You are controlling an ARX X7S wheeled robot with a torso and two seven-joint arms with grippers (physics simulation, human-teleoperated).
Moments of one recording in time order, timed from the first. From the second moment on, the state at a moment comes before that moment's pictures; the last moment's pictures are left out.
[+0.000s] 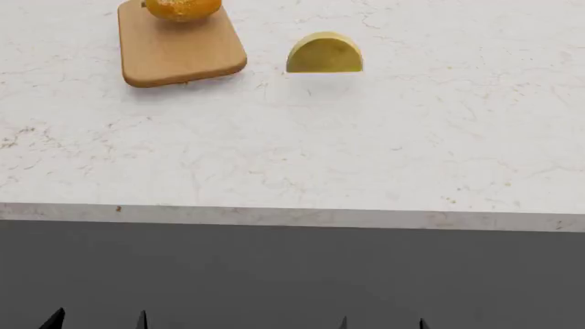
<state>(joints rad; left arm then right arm) 0.00 0.00 0.00 0.00 0.00 0.00 0.00 0.00 0.00 0.00 0.00 0.00 0.00 0.00</state>
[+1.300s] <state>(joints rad) -0.19 -0.12 0.13 0.32 0.00 -0.44 -0.16 0.08 0.12 -0.11 -0.37 0.03 0.37 0.16</state>
